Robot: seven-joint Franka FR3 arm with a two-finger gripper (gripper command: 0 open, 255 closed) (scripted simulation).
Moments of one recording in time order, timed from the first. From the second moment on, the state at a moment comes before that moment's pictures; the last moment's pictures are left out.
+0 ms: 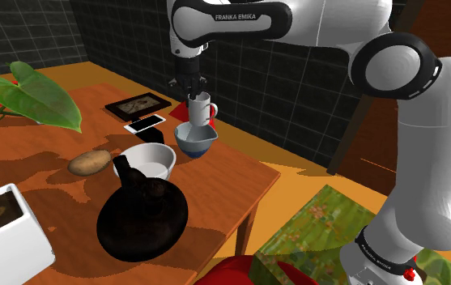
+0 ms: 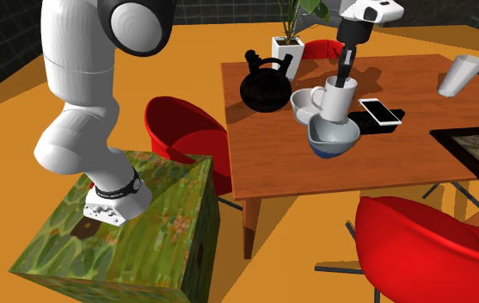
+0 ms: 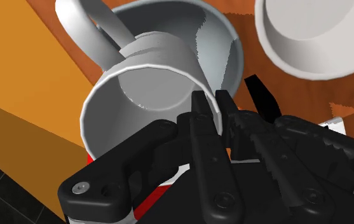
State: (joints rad) arm 0.12 0.44 0.29 -1.23 -0.18 1.70 0.70
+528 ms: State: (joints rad) arm 0.11 0.43 0.29 -1.36 -0.18 1.81 0.71
